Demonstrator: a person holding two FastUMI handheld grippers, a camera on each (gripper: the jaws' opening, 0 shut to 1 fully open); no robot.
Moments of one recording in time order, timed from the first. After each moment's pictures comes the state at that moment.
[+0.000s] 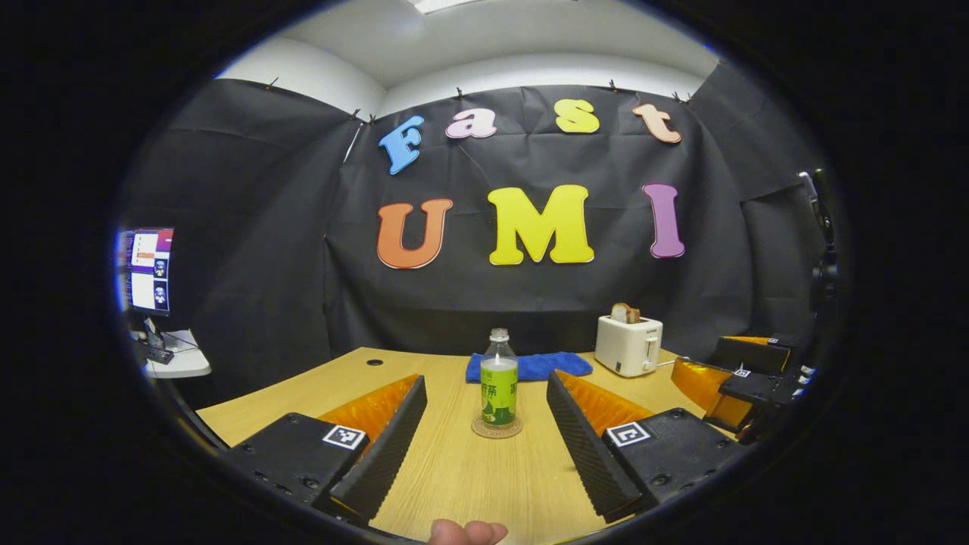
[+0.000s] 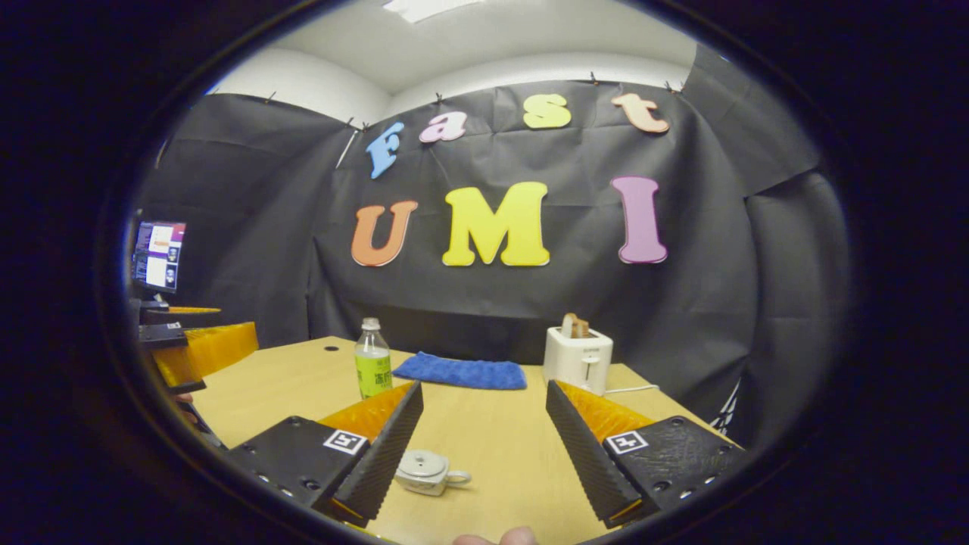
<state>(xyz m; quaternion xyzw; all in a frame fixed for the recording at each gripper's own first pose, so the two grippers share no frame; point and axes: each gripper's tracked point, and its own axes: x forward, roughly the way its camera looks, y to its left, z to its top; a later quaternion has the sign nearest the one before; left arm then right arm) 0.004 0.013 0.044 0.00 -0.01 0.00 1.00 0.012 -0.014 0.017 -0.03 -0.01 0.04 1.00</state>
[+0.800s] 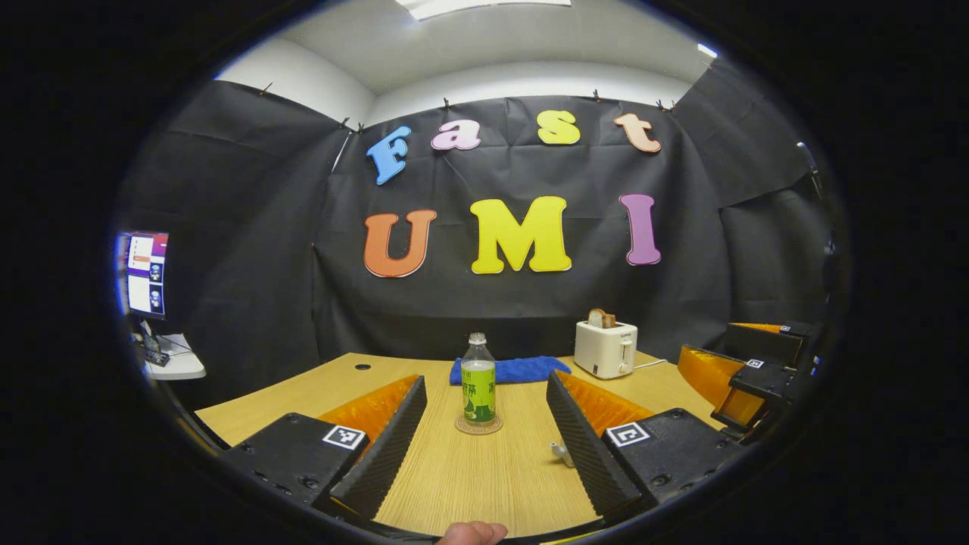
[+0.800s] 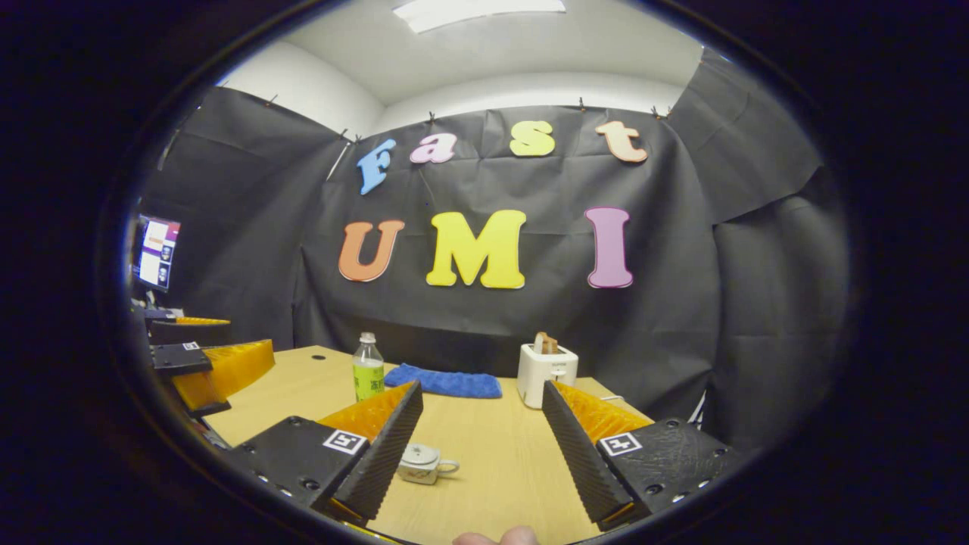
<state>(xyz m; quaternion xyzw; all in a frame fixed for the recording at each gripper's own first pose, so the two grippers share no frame) -0.021 0.004 0.044 0.00 -0.03 -0.02 1.00 -0.041 -0.007 0.034 -0.04 -0.04 0.01 1.00</state>
